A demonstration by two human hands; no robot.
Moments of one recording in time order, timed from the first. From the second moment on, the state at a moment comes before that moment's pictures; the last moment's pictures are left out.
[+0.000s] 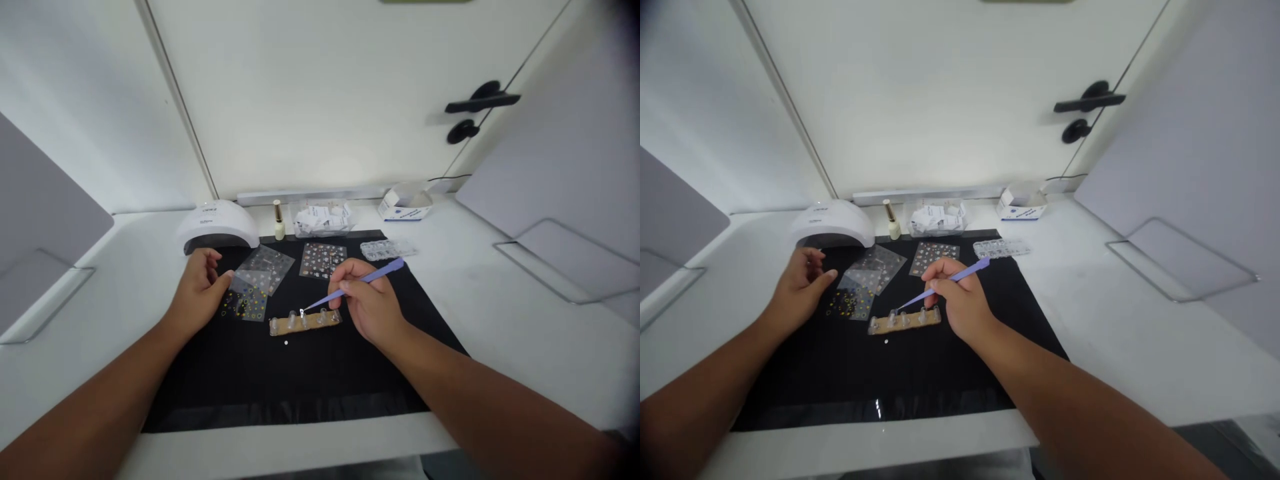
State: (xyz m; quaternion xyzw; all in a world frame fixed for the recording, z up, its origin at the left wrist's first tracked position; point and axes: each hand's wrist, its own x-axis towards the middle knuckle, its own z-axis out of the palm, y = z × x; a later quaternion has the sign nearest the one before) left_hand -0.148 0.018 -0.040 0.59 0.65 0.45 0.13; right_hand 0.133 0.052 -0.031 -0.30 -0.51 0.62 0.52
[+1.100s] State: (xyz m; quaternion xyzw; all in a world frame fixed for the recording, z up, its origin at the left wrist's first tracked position) left_hand -0.062 -0.011 -0.025 0.82 0.47 0.25 0.19; right_hand 0.154 0.077 -0.052 -0.22 -0.53 0.70 0.41
